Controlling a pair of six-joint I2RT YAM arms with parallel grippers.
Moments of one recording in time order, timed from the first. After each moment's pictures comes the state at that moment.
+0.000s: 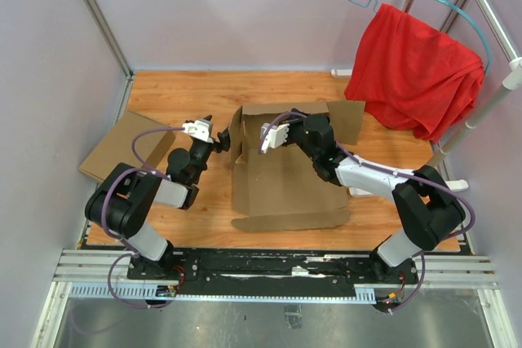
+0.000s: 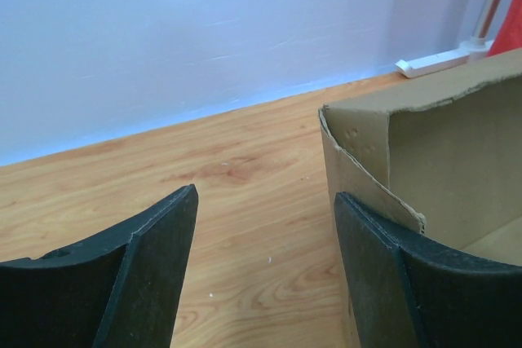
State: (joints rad) left arm -0.37 1.58 0.35 1.46 0.01 0.05; right arm 0.66 1.55 0.85 0.50 0.12 -1.29
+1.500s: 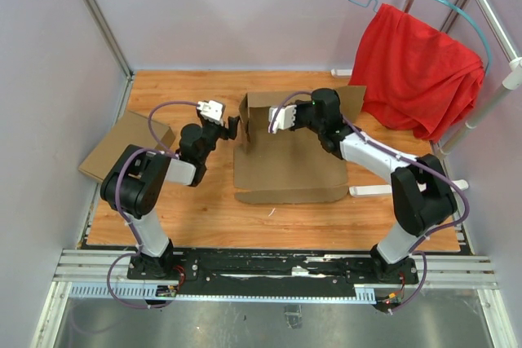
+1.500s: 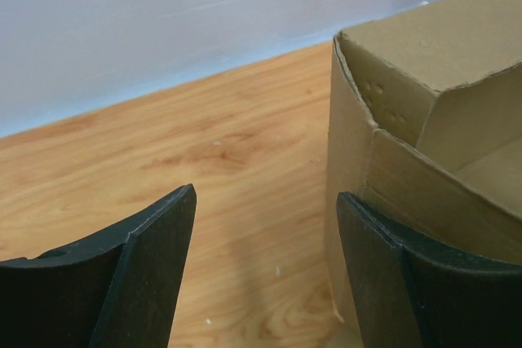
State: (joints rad) left arm -0.34 1.76 0.64 1.20 0.04 0.09; right arm 0.49 1.68 1.14 0.14 -0.14 -1.27
